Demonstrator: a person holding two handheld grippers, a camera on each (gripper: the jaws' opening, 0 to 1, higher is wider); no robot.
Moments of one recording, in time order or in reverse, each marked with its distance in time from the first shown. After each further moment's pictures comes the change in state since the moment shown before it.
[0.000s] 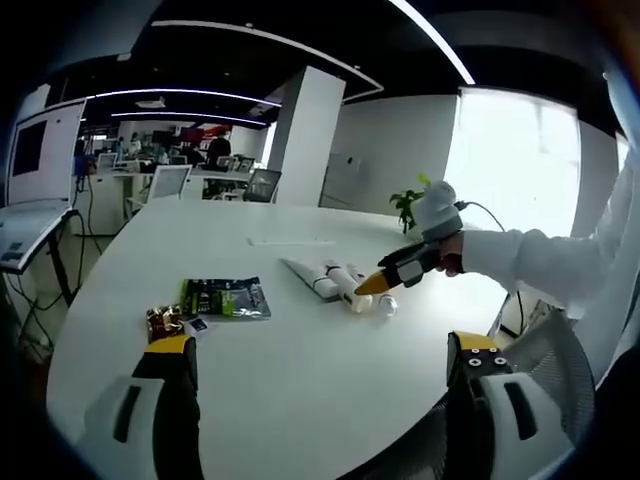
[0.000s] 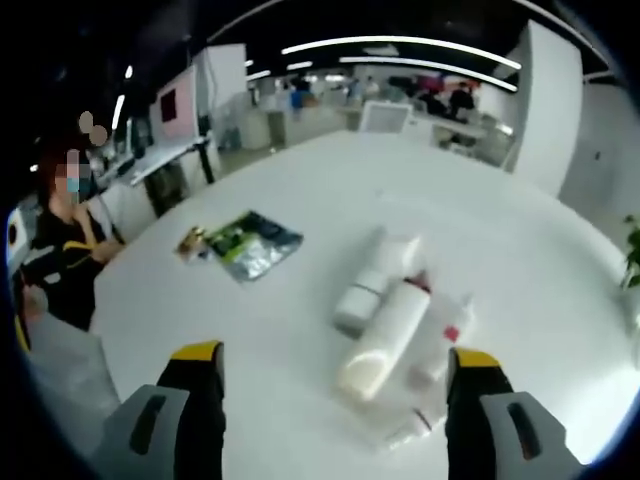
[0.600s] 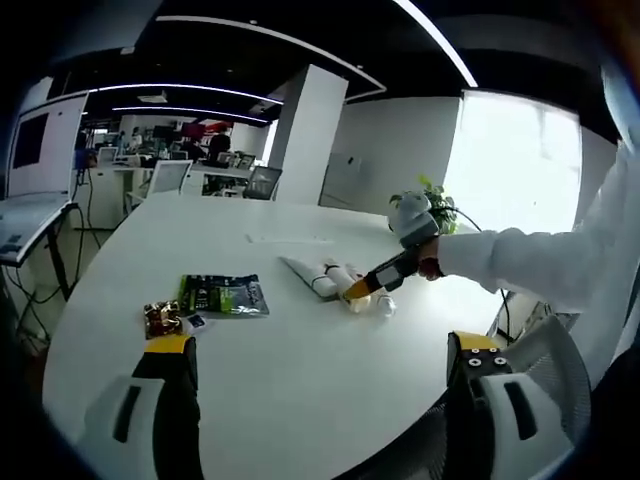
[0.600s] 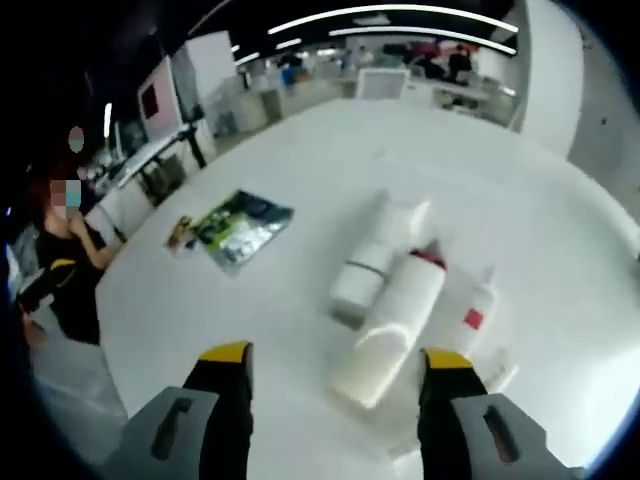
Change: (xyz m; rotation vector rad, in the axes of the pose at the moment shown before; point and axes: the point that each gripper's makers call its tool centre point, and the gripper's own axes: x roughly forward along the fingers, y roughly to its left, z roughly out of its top) left arm 0.000 0.002 0.000 -0.025 0.000 0.000; right arm 0.033 -0.013 -0.015 0.084 0.131 0.033
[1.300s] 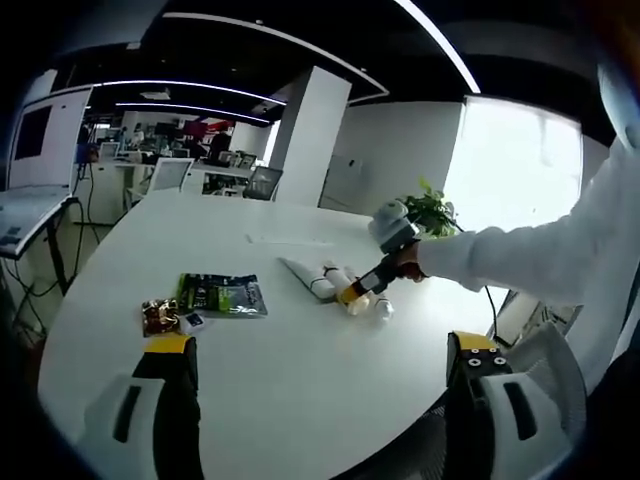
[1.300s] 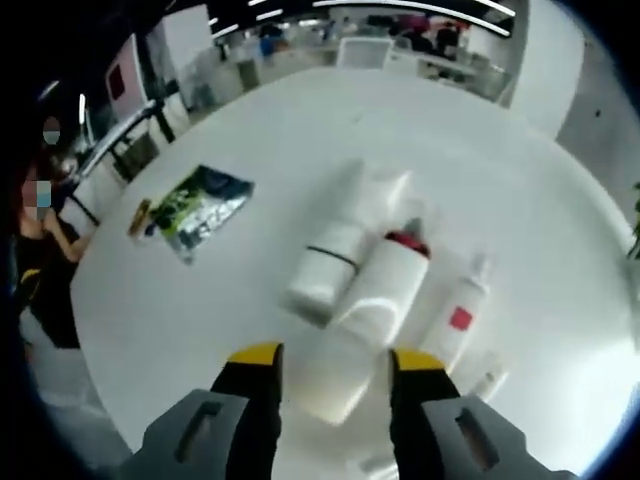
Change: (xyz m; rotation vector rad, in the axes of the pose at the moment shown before) left arm -0.001 -0.001 0.001 -0.026 -0.007 -0.007; right arm 0.020 -0.022 -0.007 0.010 0.132 -0.088
